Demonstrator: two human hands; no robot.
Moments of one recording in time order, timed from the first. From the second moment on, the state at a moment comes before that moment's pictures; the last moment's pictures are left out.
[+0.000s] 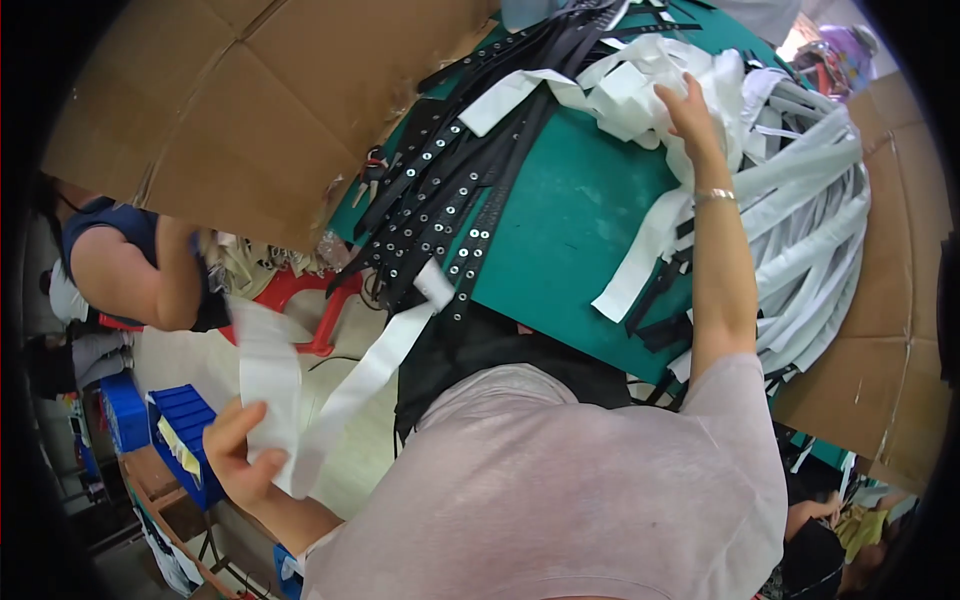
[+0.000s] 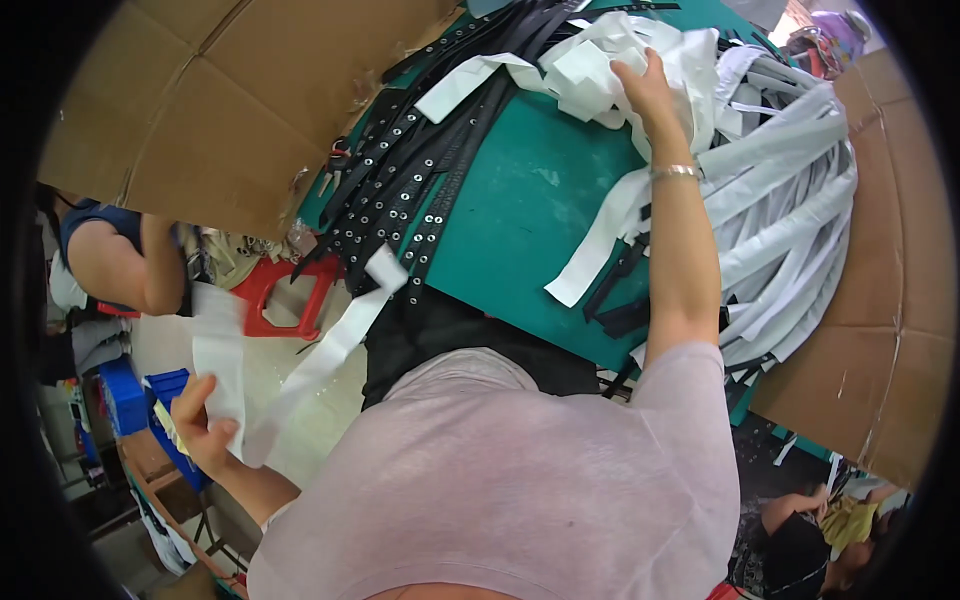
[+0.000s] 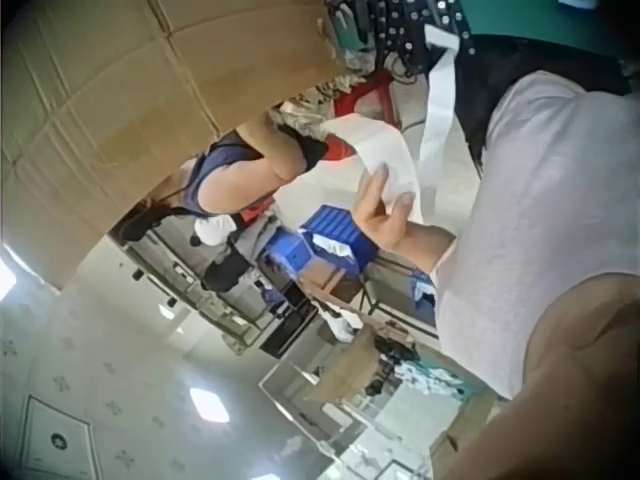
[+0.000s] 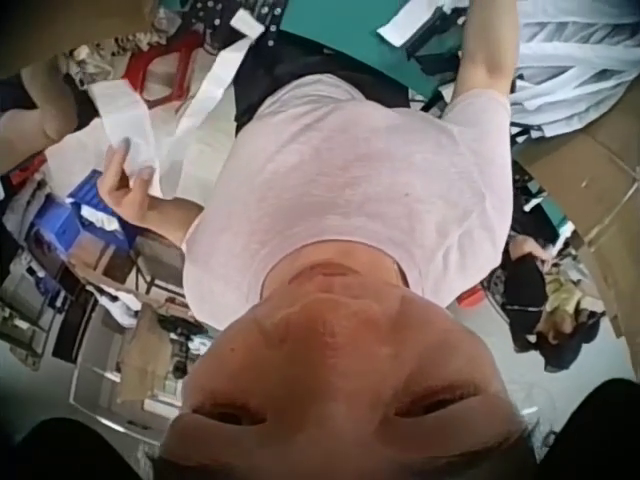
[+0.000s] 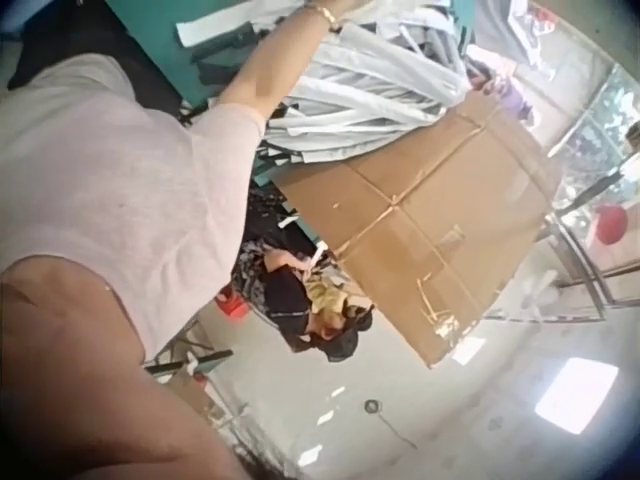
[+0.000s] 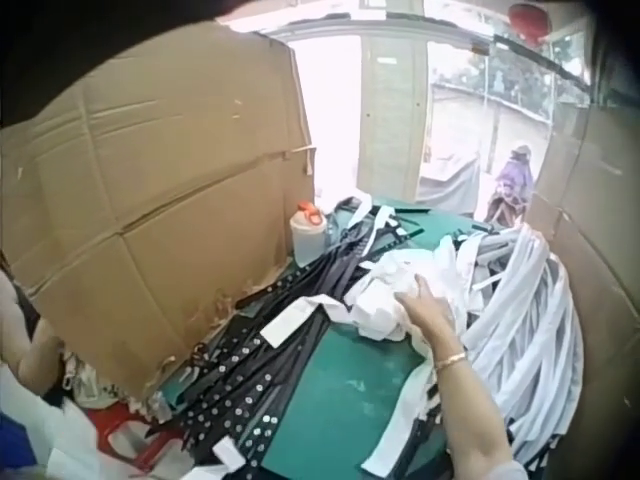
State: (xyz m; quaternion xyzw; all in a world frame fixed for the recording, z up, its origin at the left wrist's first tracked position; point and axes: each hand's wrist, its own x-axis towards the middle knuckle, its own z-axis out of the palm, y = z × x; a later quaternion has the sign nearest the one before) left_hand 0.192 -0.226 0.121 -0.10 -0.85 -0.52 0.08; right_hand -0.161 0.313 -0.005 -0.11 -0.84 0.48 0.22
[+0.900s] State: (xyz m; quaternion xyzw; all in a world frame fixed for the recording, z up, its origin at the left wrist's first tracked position) left_hand 0.102 -0.123 0.001 0.11 -0.55 -0.82 0.11; right_hand -0.096 0.007 -0.019 0.01 -0.86 0.48 -0.17
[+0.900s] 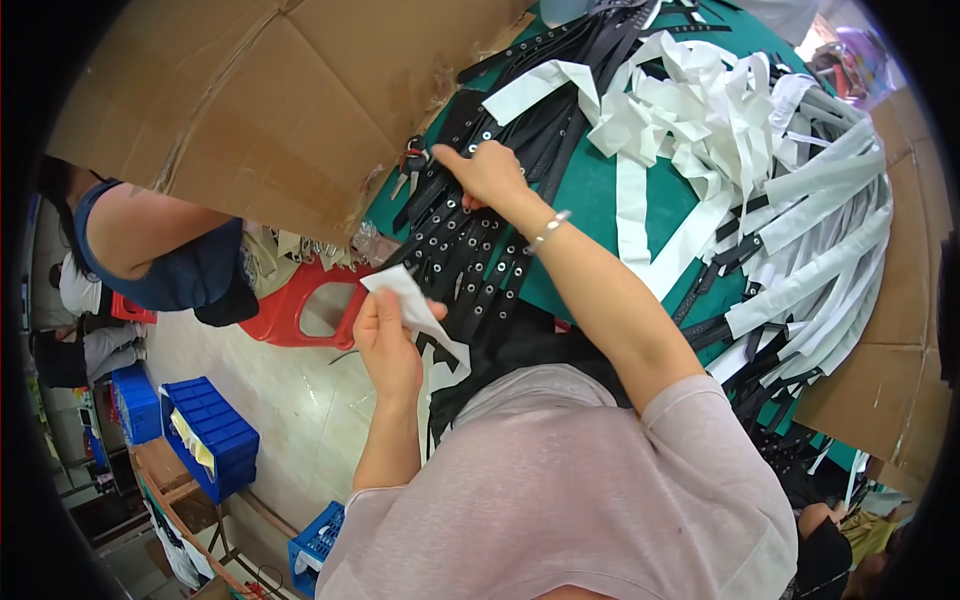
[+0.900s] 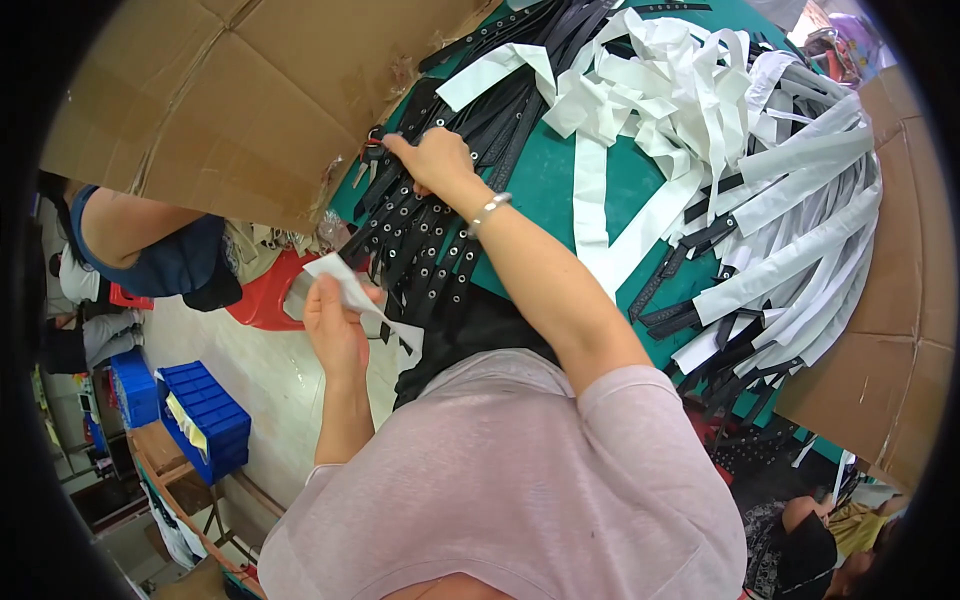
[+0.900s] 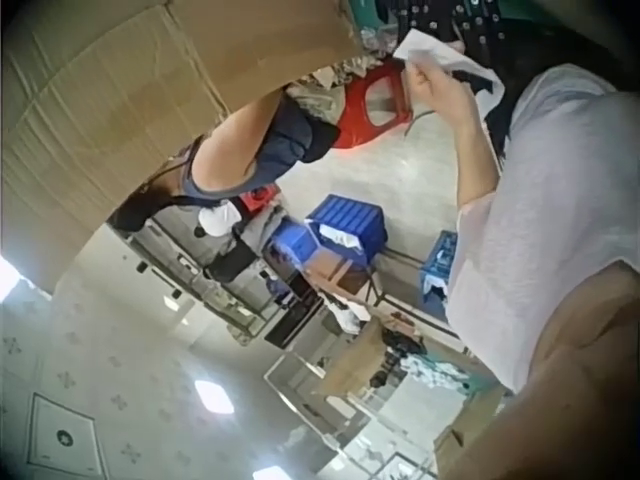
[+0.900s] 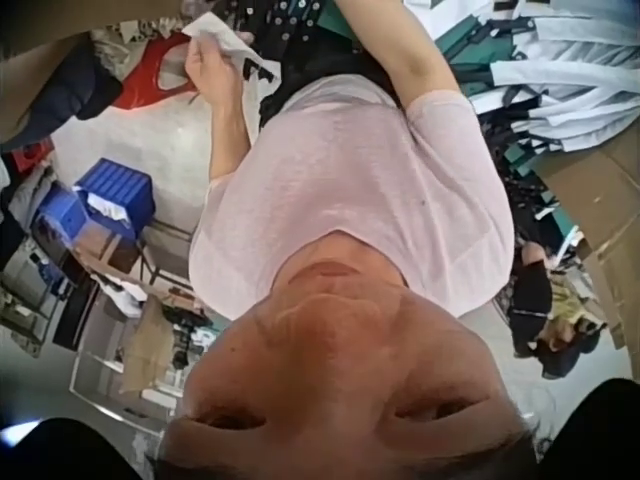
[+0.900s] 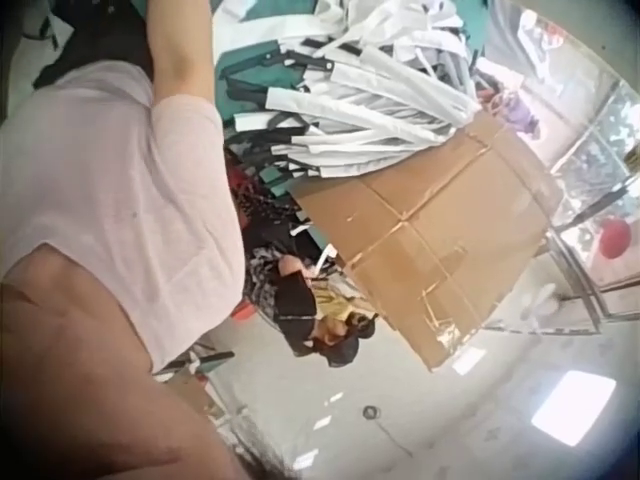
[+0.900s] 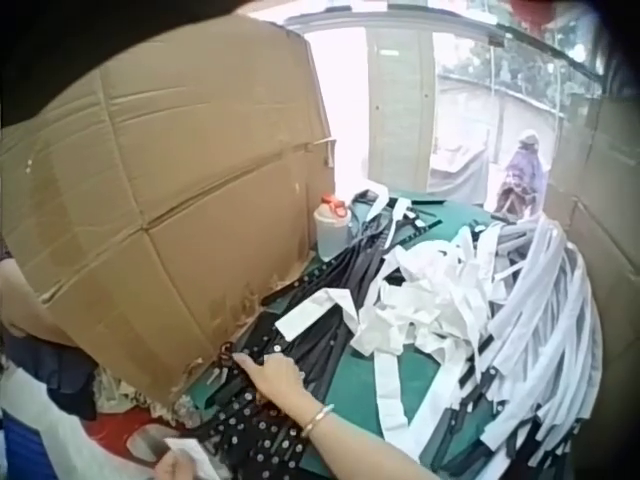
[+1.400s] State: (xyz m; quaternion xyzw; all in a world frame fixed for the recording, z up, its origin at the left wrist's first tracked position) left_hand 0.073 -0.074 0.011 0.10 -0.59 -0.80 -0.08; right_hand 0.003 0.163 0.008 -0.05 -0.46 0.86 -0.23
